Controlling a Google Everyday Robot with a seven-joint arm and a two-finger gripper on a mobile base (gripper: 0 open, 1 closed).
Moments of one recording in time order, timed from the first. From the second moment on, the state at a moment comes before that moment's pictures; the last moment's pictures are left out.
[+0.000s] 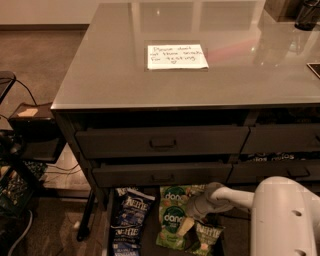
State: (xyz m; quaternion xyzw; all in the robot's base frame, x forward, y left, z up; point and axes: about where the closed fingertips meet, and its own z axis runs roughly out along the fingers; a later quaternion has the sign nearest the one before) arm 0.524 -0.095 0.209 -0.59 0.75 0.24 0.20
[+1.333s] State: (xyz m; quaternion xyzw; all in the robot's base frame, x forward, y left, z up) arm 0.529 -0.124 0.180 -0.58 0.77 0.23 0.15
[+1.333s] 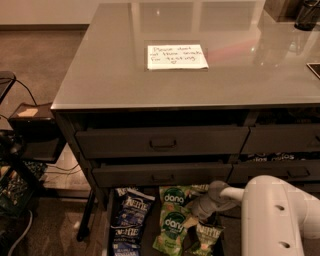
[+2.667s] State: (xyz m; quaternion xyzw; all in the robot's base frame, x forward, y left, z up) arm 0.496 -0.123 0.269 -0.56 0.74 0.28 0.24
